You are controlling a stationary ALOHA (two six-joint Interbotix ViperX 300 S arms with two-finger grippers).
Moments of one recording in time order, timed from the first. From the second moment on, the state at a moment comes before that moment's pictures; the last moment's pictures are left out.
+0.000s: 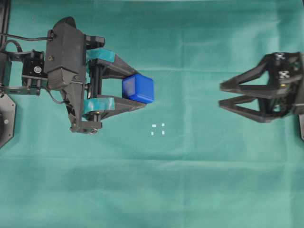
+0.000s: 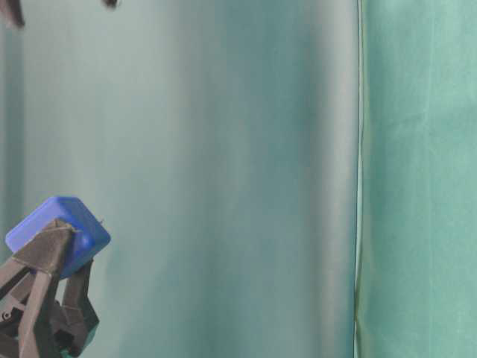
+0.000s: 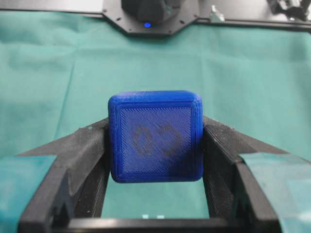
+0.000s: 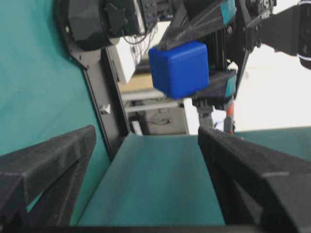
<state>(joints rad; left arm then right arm) 0.00 -0.39 0.55 0.00 0.15 -0.04 -0.01 -0.66 0.87 -0.68 -0.13 -0.53</state>
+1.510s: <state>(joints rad) 0.00 -0.39 0.55 0.00 0.16 -0.04 -0.03 -0.17 0.44 -0.75 -0.18 -0.56</state>
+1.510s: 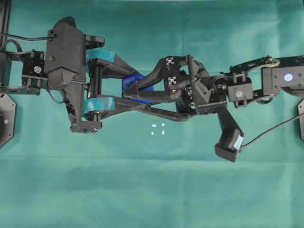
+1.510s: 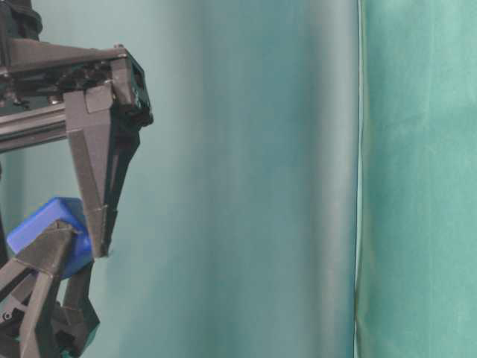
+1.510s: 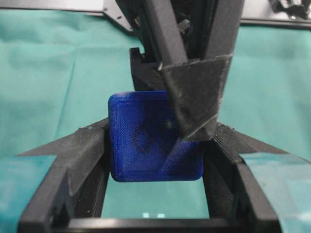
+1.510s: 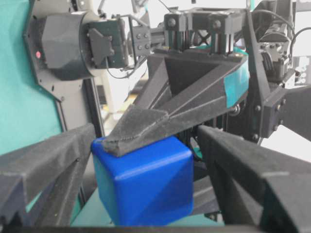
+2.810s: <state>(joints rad) 0.00 -0.39 0.55 0.00 0.16 -0.04 -0.03 -0.17 0.43 -0.75 -0.12 -0.55</state>
